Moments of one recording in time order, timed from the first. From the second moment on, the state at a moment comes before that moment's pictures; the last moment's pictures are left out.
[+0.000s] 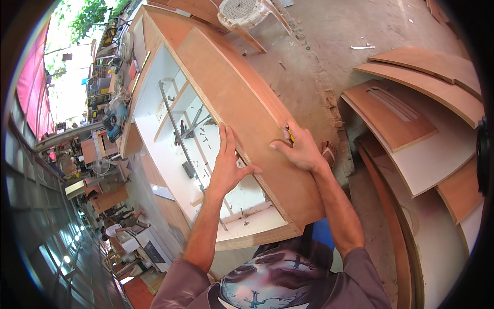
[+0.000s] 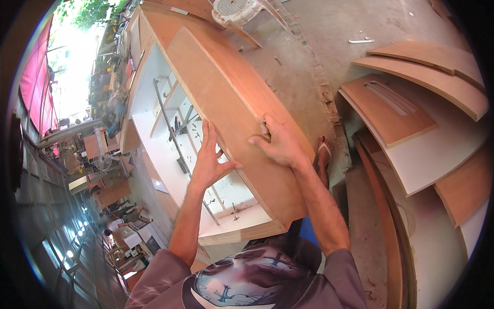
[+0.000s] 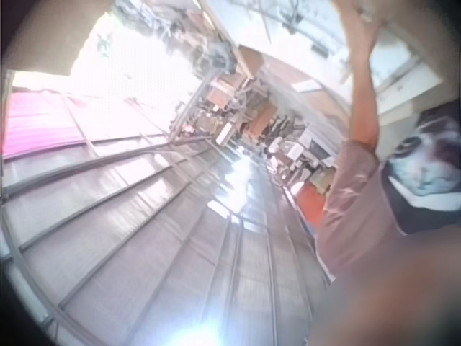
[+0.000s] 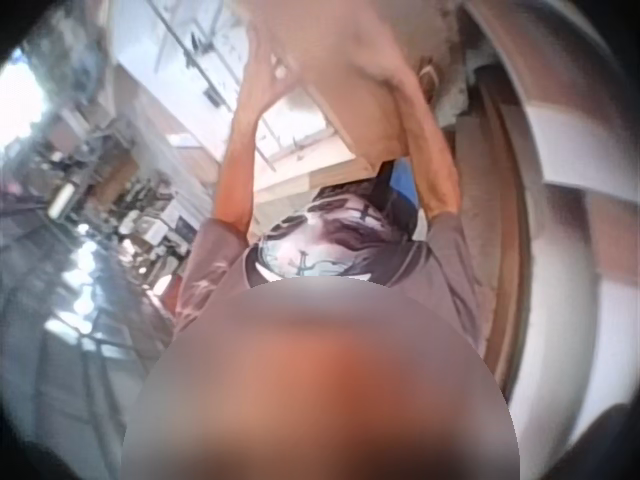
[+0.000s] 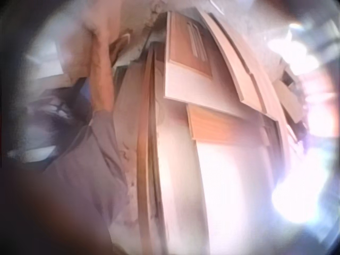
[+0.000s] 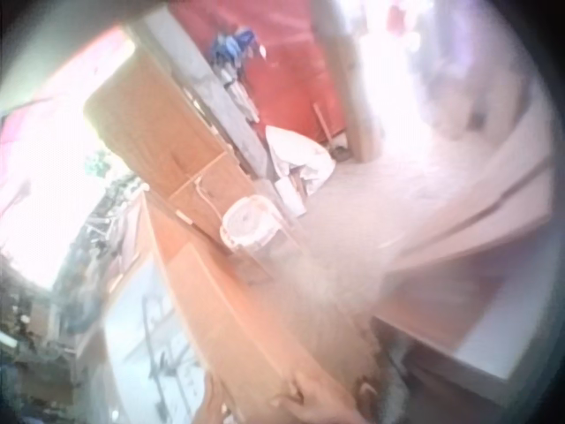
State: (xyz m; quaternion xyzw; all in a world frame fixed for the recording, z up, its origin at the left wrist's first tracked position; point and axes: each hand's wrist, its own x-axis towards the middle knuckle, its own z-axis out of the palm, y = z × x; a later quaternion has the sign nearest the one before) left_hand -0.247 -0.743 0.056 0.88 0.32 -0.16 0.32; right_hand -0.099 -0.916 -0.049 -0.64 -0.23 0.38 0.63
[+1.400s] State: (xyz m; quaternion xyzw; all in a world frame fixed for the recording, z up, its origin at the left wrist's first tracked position) left_hand -0.339 -0.800 0.059 0.79 0.46 0.11 0.39; right_hand -0.114 -0.896 0.037 -0.60 -0.21 0.39 0.67
